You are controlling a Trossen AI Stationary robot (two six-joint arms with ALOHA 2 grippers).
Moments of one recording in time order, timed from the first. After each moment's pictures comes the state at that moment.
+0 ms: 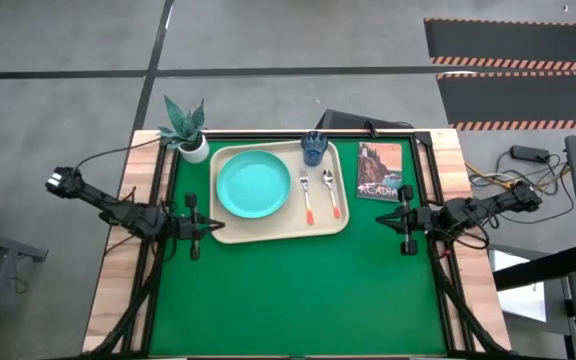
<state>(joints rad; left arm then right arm) -0.43 0.31 0.01 0.10 -0.53 0.36 0.31 0.03 0.01 0.06 0.29 -0.19</state>
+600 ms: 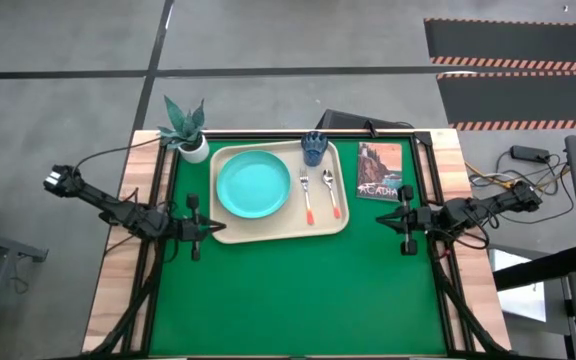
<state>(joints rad) -0.42 0.36 0.01 0.10 -0.53 0.36 0.31 0.03 0.01 0.06 0.29 -0.19</state>
